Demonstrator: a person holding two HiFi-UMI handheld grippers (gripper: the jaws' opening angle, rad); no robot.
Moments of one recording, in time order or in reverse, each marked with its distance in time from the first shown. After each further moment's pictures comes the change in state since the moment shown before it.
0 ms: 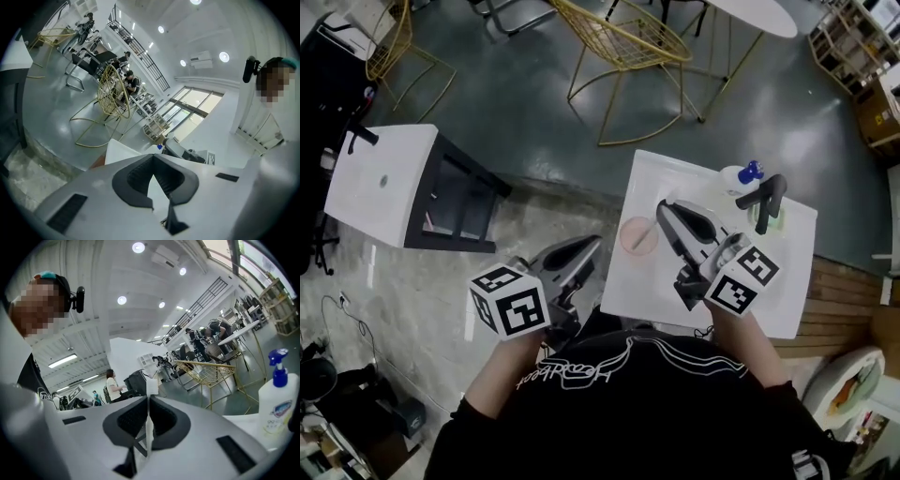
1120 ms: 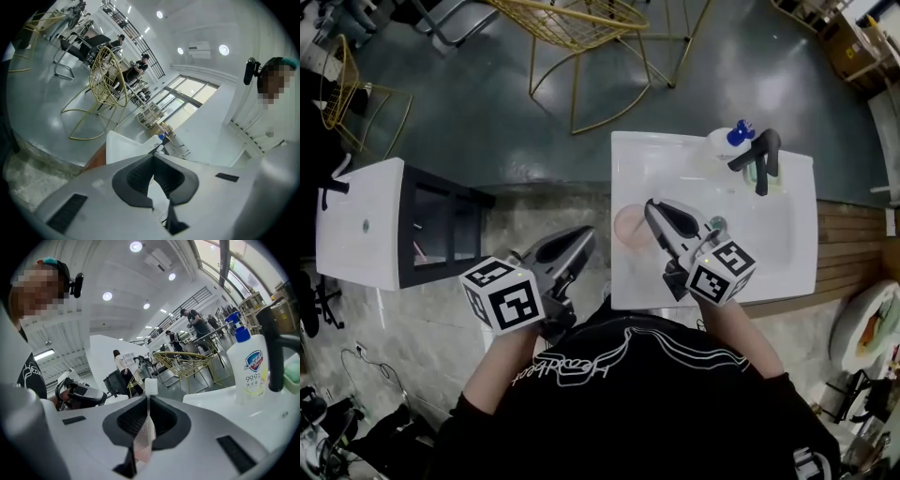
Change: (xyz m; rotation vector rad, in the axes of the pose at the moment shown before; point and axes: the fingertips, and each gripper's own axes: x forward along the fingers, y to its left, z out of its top) left arm 0.023 0.033 -0.011 0.022 0.167 -0.091; right arm -0.007 -0.047 -0.082 0.046 -0.019 -0.257
